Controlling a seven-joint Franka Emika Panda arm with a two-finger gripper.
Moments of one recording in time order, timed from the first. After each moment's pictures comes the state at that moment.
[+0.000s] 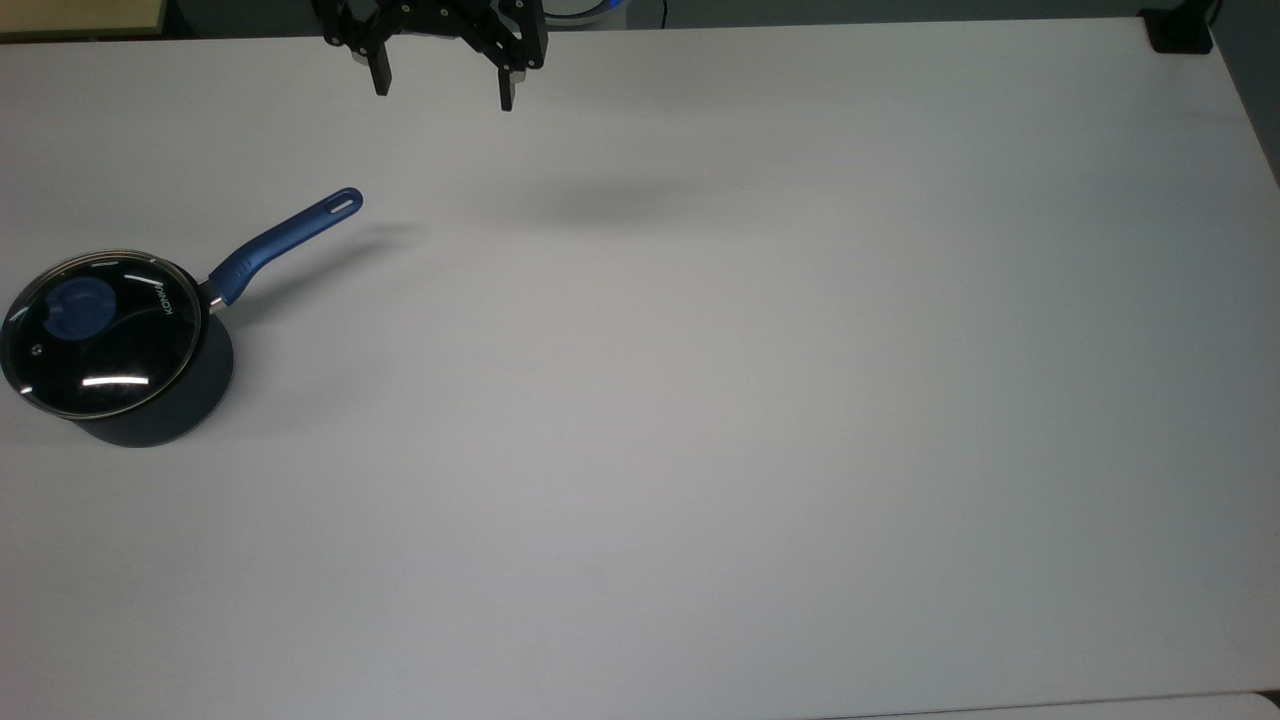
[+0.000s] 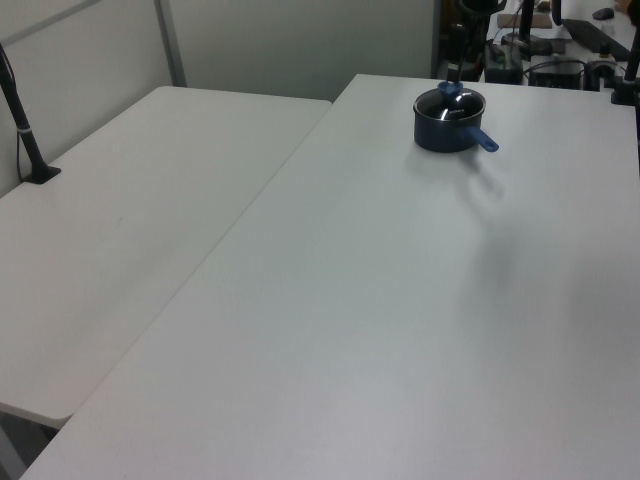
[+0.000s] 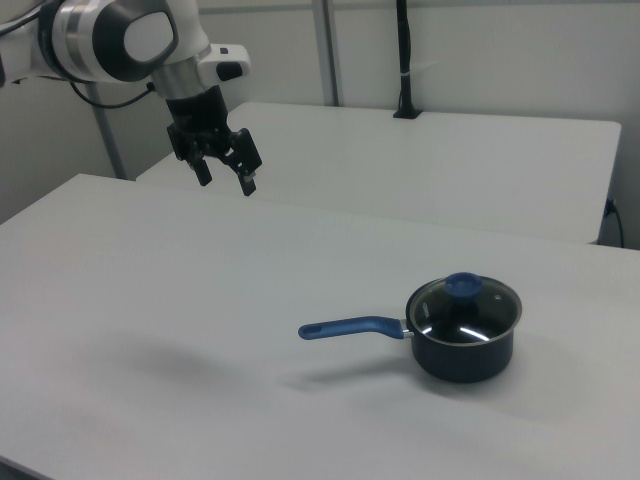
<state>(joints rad) 0.02 0.01 -0.06 -1.66 -0.05 1.79 0.05</state>
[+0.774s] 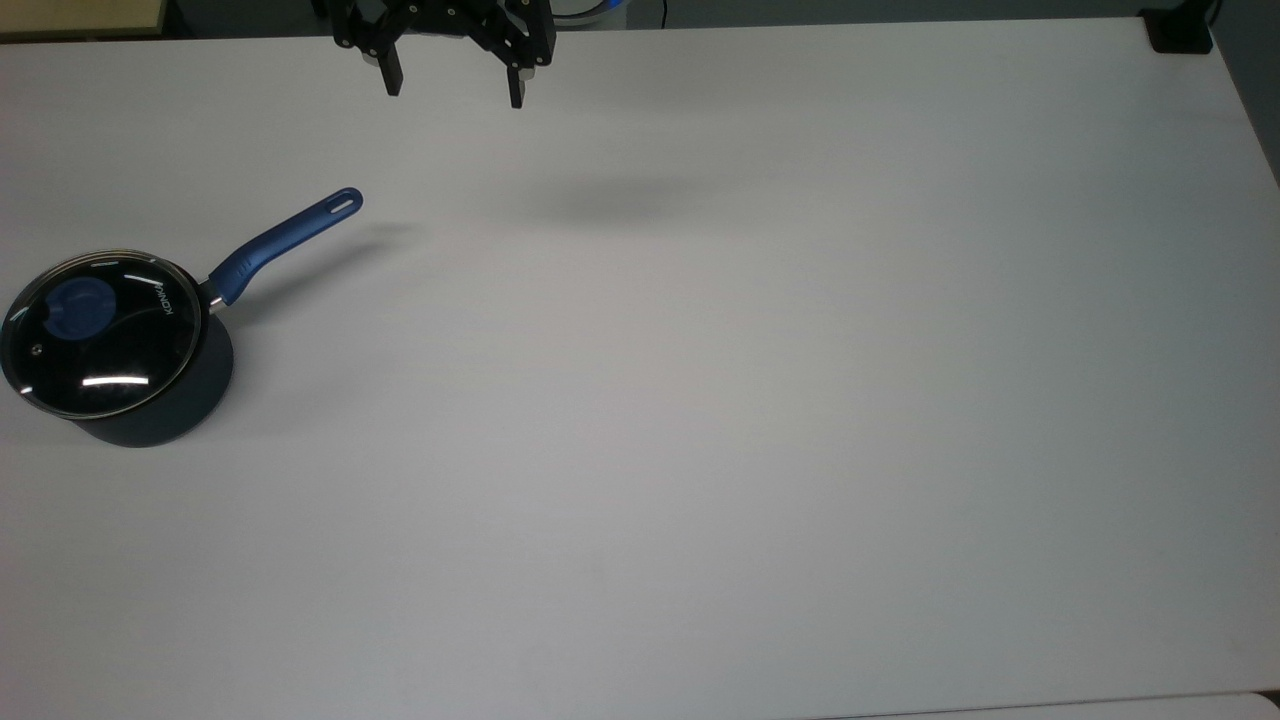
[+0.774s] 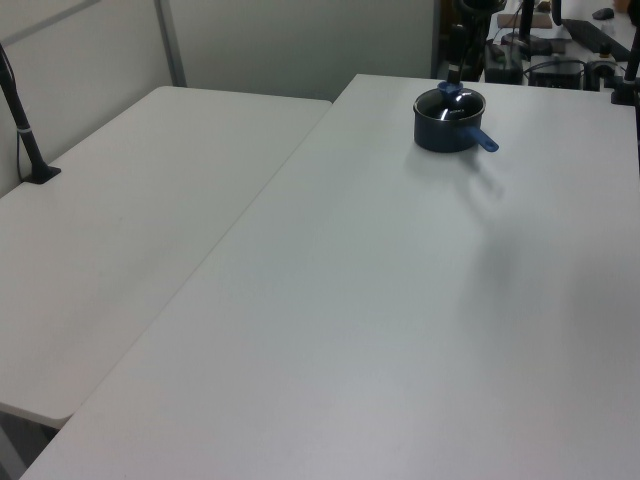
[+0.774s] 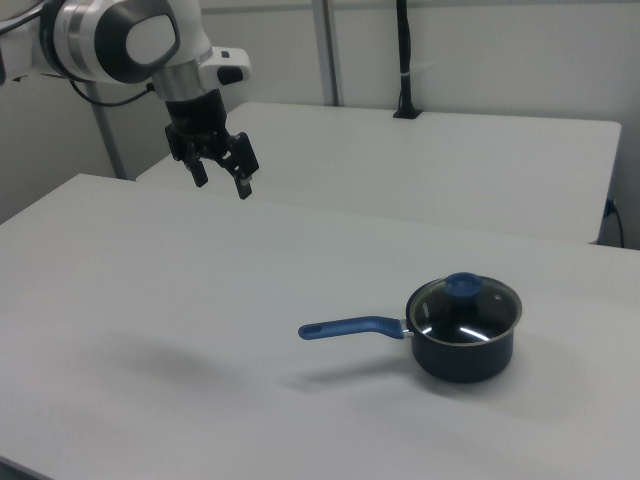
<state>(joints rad) 0.02 0.01 -0.06 -1.66 -0.01 1.78 0.05</state>
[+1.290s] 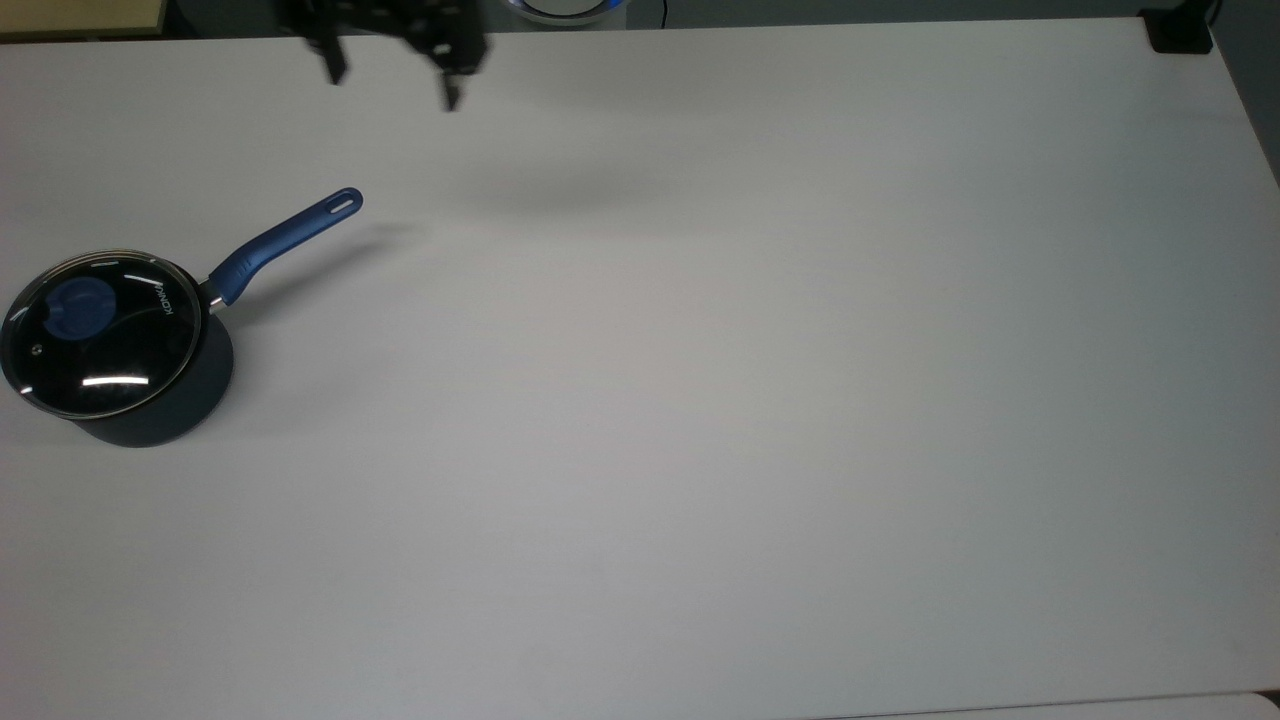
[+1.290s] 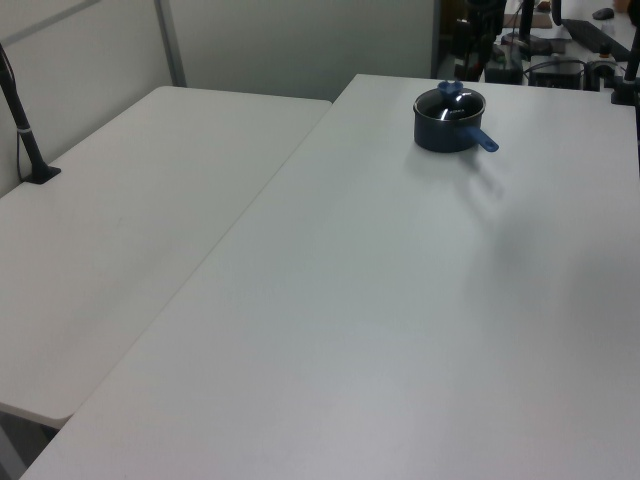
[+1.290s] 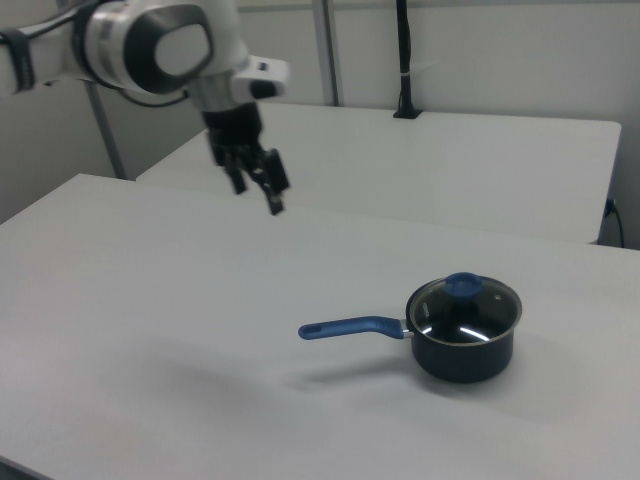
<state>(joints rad) -0.07 0.02 -0.07 -1.67 -0.01 1.79 0.17</state>
